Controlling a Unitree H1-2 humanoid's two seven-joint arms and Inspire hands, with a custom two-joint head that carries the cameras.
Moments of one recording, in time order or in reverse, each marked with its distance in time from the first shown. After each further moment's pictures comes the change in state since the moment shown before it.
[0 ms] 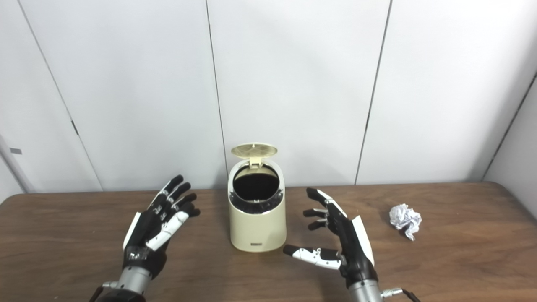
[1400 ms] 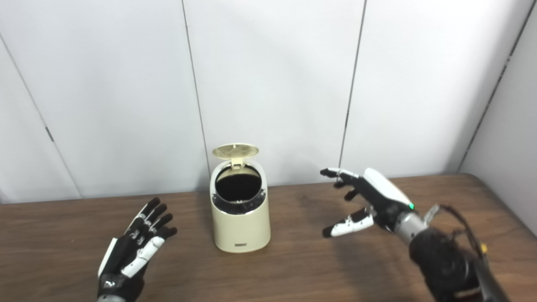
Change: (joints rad) left arm 0.062 0.034 -0.013 0.060 -0.015 -0.079 -0.041; right arm -0.210 -0.537 0.042 -0.144 -0.152 0.383 0.408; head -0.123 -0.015
